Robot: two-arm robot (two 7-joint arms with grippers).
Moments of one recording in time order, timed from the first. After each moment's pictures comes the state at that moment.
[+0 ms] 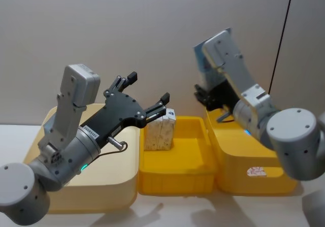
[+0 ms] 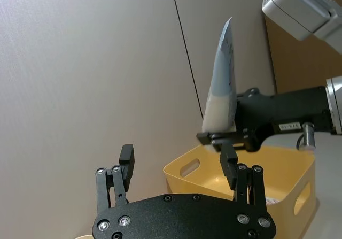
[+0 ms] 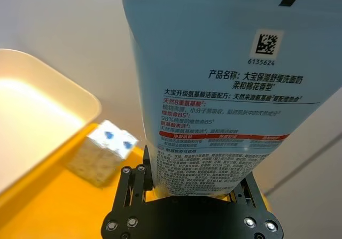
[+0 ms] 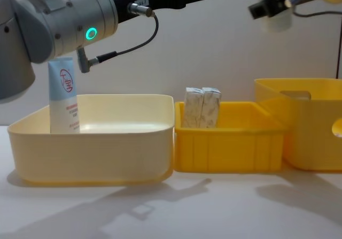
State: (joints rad) left arm -0.53 0.21 0.39 -1.48 -0.29 -0.09 -0.39; right arm 0.63 0.18 -0.33 -1.57 -0.26 0.62 0.24
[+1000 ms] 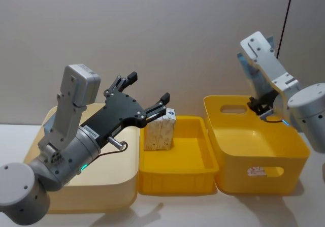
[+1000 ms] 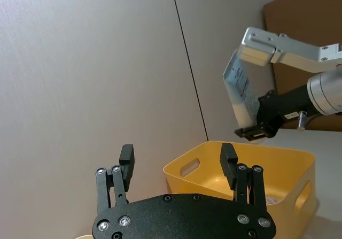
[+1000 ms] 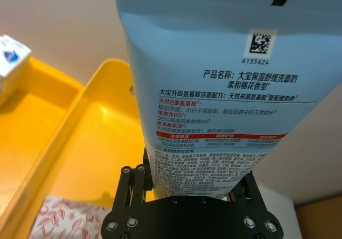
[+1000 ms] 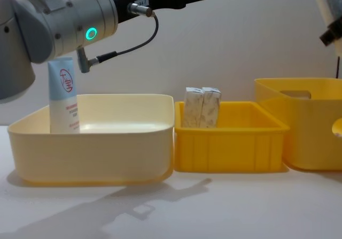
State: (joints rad) left arm -0.53 0.21 0.39 -1.48 -0.29 -0.09 -0.39; right arm 0.75 0.25 -0.31 -1.44 -0.38 0.91 0.27
